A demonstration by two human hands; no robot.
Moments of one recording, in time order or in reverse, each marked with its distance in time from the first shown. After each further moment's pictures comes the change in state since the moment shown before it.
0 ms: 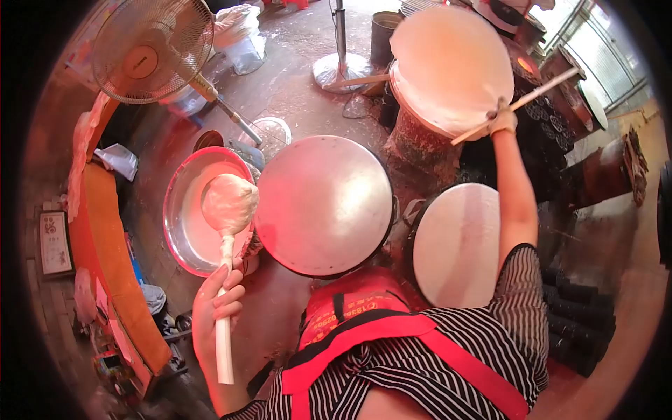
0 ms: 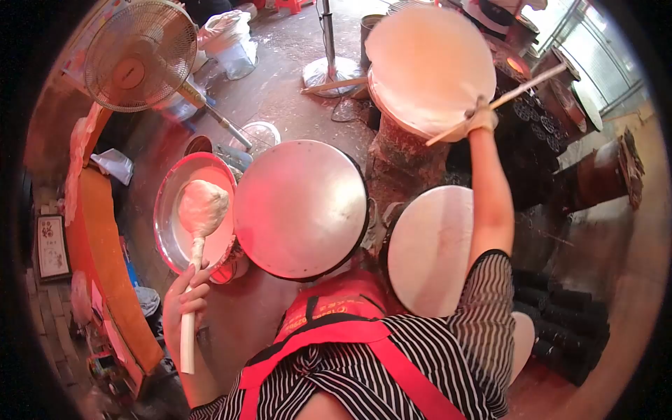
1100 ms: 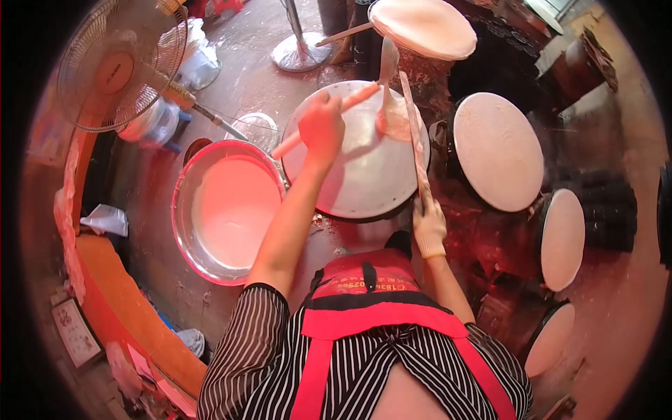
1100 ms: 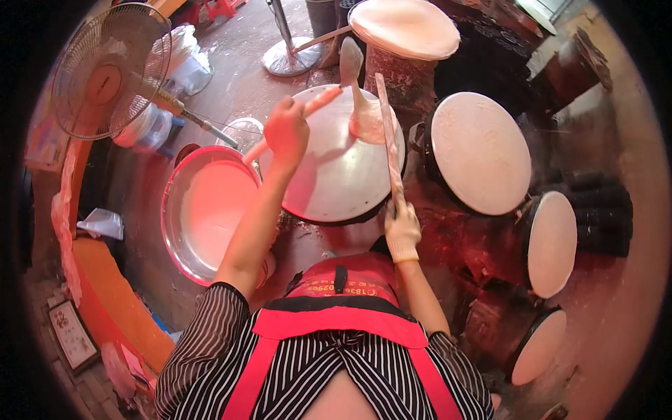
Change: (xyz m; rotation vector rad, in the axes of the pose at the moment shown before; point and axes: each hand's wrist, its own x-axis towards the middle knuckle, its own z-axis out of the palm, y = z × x) left_hand 0.260 0.023 -0.027 2.005 -0.275 1.690; right_hand -0.591 0.236 -0.173 -1.475 -0.085 -0.456
